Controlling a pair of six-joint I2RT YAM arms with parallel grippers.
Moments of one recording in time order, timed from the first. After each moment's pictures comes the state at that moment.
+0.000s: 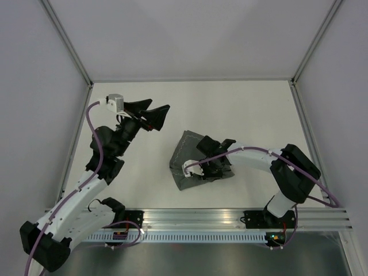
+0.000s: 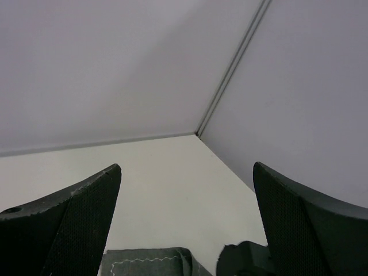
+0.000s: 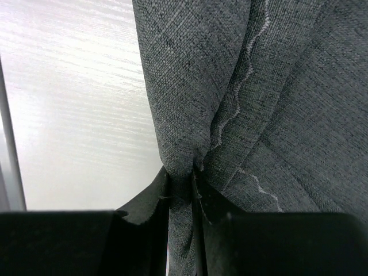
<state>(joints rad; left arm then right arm) -0.51 0.88 0.75 0.44 0.06 -0.43 0.83 1.62 0.91 -0.64 -0.32 -0.89</state>
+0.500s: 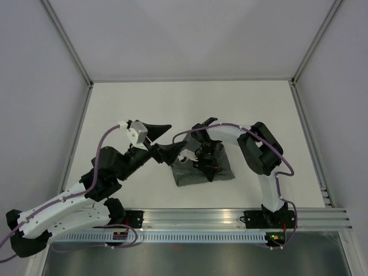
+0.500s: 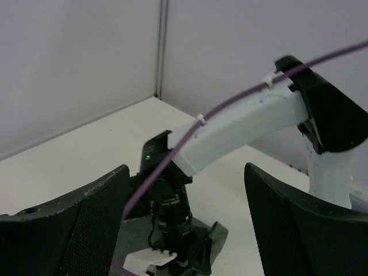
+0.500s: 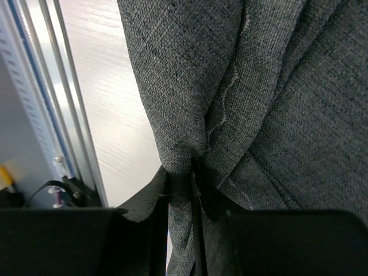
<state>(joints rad) -0.97 0.71 0.78 0.18 -0.10 -0.13 0.71 2.08 1.39 -1.18 -0.54 -0.93</state>
